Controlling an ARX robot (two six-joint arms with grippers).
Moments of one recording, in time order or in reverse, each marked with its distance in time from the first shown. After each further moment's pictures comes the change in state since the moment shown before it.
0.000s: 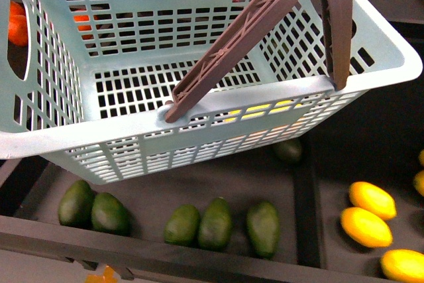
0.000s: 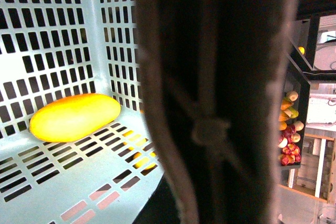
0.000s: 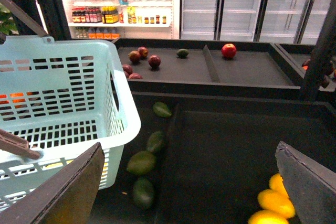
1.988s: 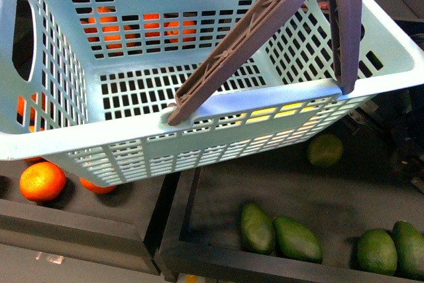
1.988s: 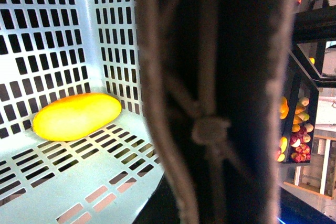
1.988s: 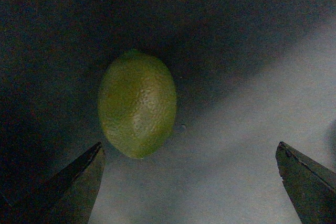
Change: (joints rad) left arm -0.001 0.000 0.000 0.000 0.001 0.000; right arm 0.029 2.436 1.206 0.129 0.110 0.878
